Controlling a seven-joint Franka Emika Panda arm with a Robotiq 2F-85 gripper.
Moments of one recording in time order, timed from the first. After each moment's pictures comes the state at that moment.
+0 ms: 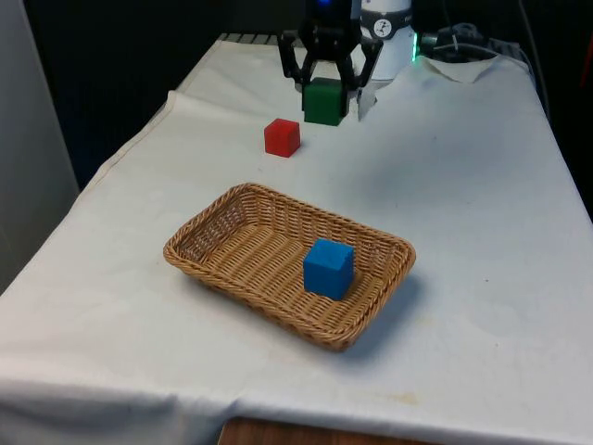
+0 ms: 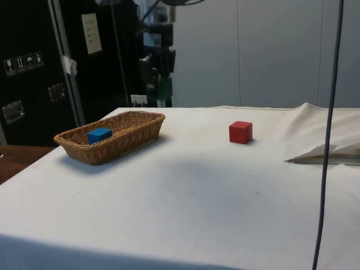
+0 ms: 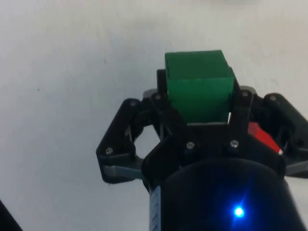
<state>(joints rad) 0.34 0.14 -0.44 -2.23 0.03 2.50 0.04</state>
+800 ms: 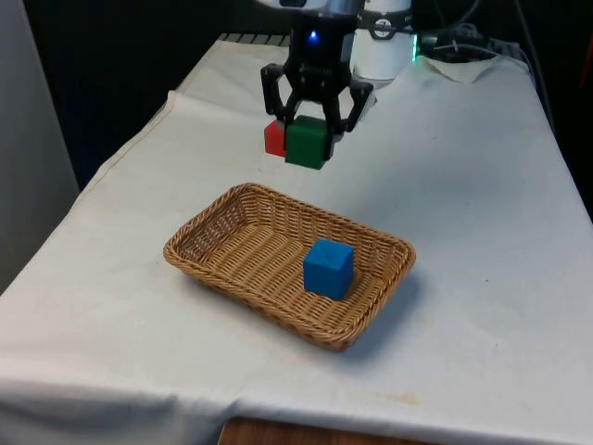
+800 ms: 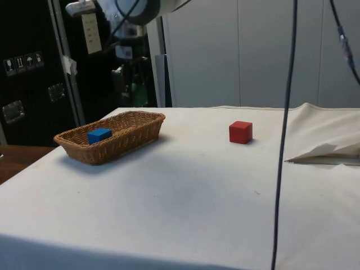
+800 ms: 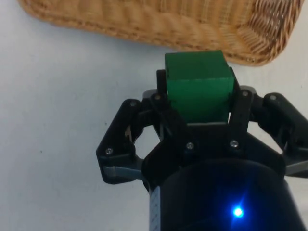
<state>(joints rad) 0.33 0.40 -0.44 -1.95 0.08 2.47 0.03</state>
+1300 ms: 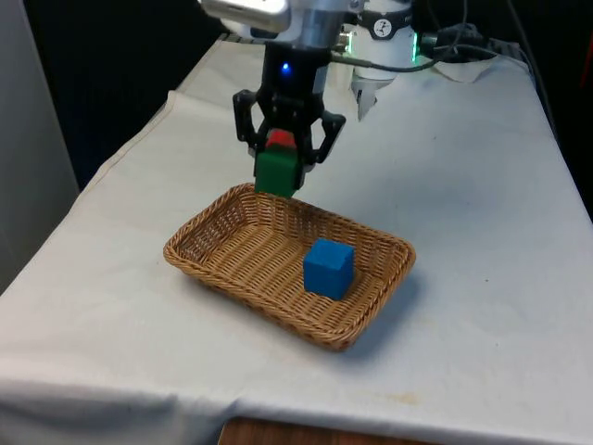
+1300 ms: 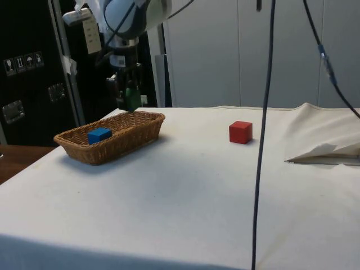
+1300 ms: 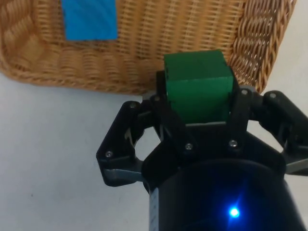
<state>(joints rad) 0.30 0.56 -0.47 -1.79 0.12 2.47 -0.01</state>
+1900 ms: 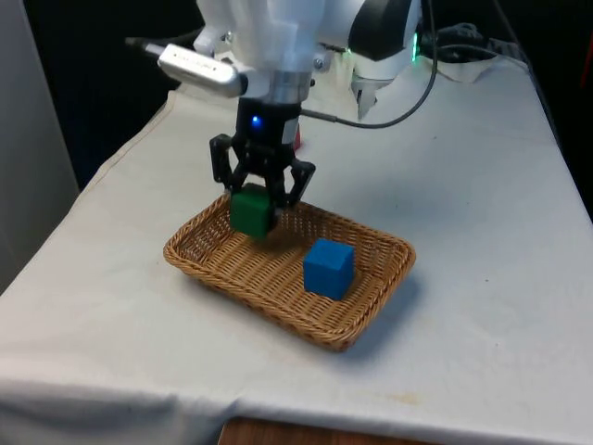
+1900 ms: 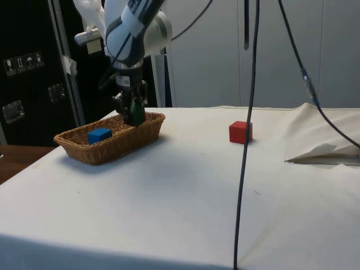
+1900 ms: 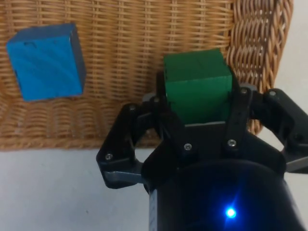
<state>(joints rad) 0.27 0.72 -0.49 -1.72 0.24 2.54 -0.05</state>
